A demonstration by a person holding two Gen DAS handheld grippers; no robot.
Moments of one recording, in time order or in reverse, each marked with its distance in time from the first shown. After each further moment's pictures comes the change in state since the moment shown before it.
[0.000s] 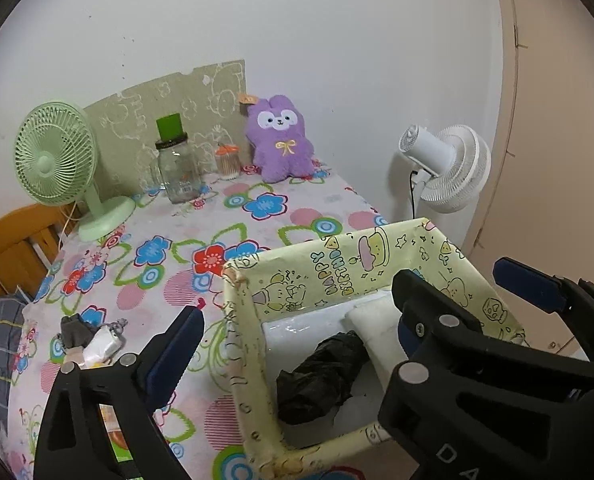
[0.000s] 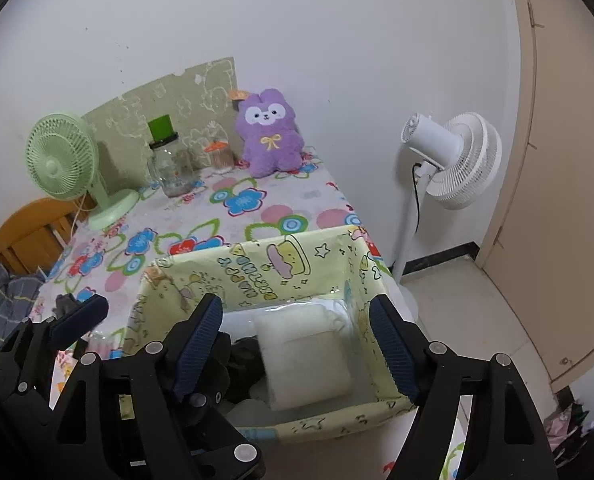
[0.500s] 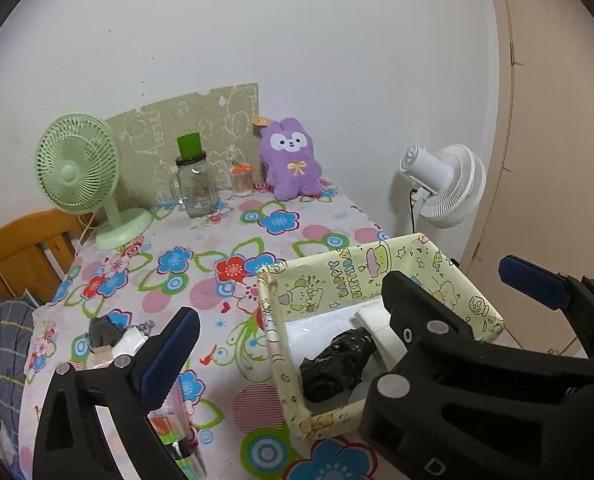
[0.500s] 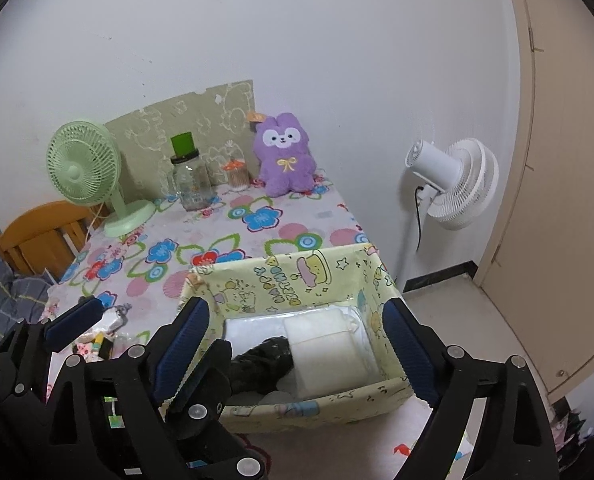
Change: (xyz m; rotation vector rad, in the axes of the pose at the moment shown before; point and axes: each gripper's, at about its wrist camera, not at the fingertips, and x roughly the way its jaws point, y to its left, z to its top) left arm -0.044 0.020 -0.006 -0.008 -0.065 0.006; right arm -0.041 0.026 -0.001 -0.025 -0.066 0.007
